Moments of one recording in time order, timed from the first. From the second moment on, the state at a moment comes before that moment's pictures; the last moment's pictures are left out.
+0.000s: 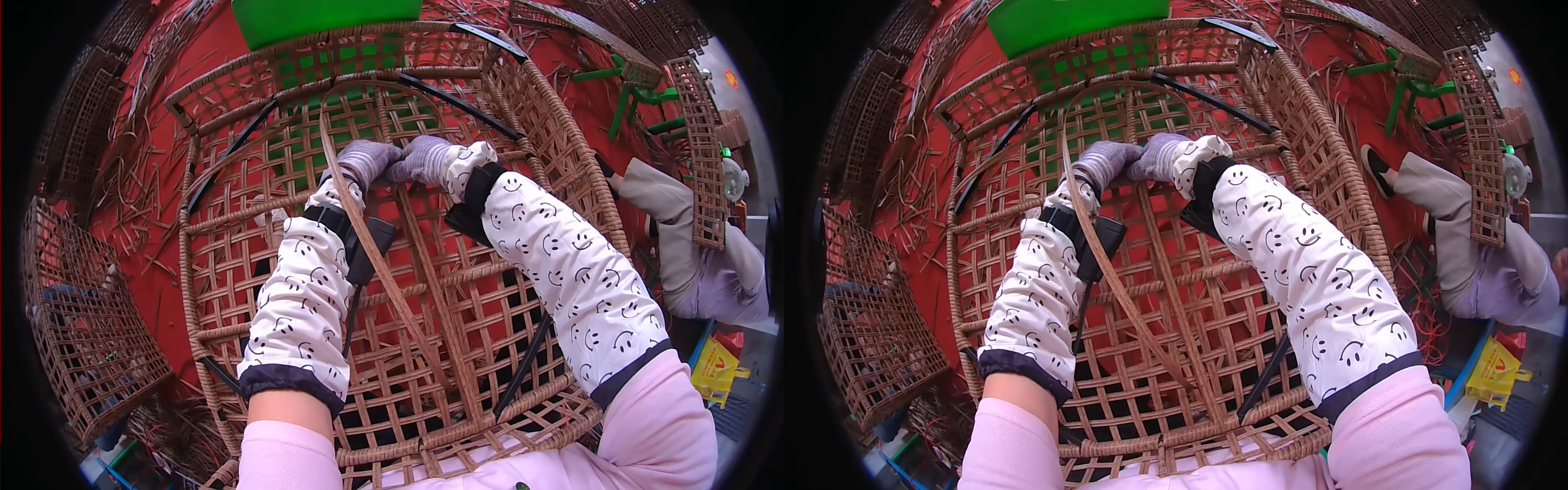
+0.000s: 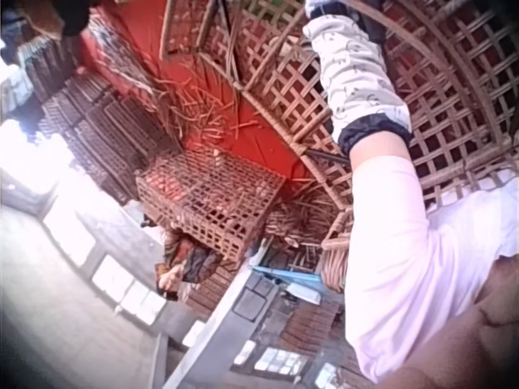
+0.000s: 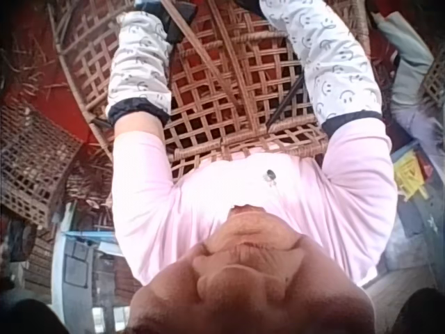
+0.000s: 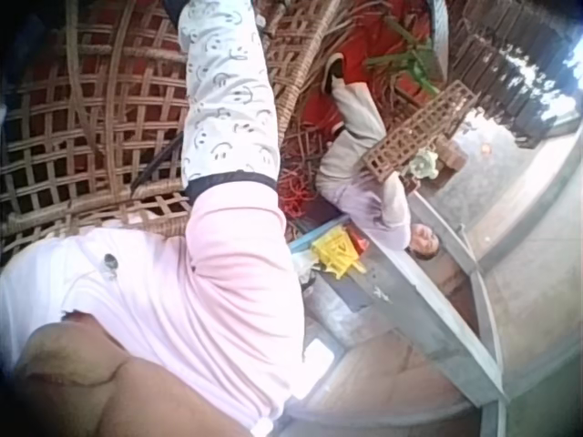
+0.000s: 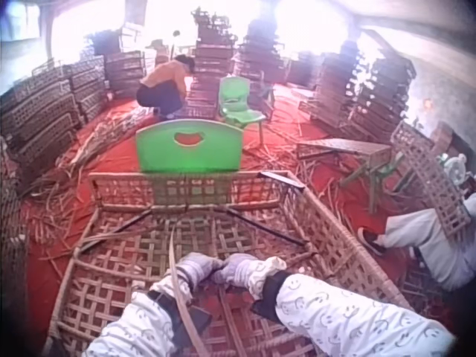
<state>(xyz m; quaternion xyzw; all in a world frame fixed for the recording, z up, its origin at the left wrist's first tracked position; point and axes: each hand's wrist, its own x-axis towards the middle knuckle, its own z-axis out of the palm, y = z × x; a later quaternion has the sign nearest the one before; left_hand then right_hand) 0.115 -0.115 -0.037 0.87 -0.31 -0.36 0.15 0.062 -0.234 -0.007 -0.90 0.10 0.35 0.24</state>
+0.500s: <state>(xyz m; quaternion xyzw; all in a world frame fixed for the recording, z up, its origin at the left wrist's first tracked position) 0.015 -0.080 -0.022 0.79 -0.06 -0.23 0.56 0.068 -0.230 0.004 -0.89 0.09 0.39 0.21</state>
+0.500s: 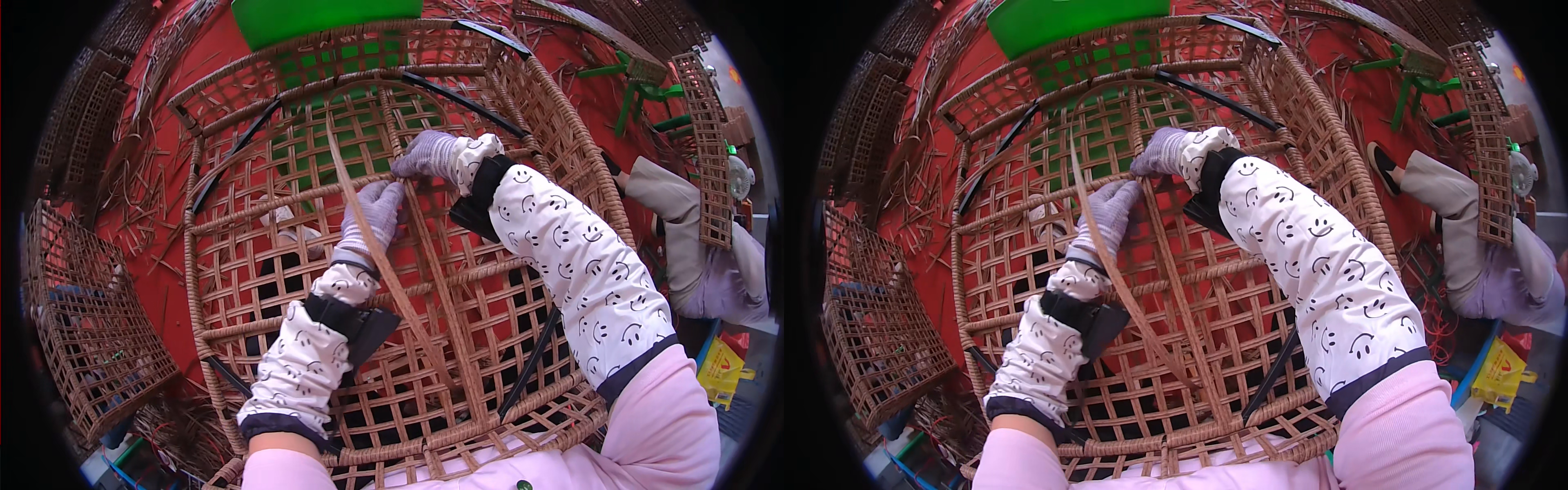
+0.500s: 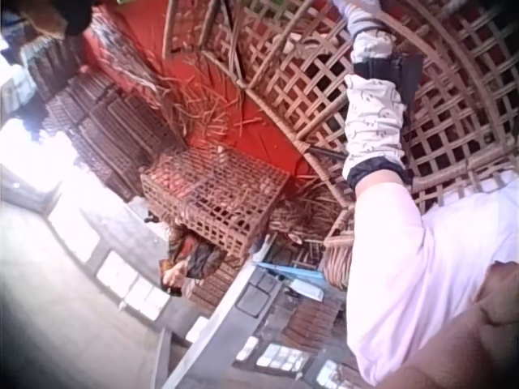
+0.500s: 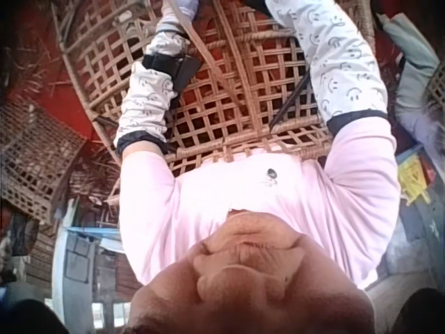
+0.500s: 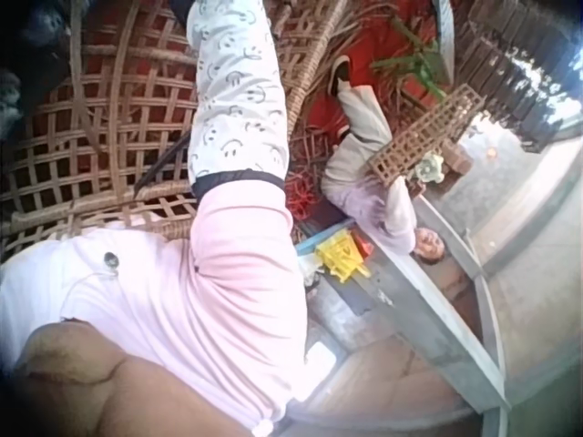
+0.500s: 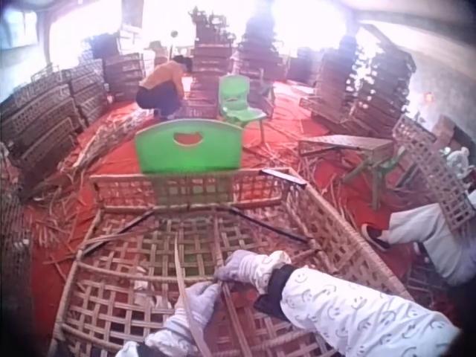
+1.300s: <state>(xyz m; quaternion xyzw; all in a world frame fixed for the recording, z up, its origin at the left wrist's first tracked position) 0.039 -0.051 -0.031 0.69 0.05 -0.38 0.62 0.074 -0.229 -0.001 -0.90 -0.03 0.40 0.17</state>
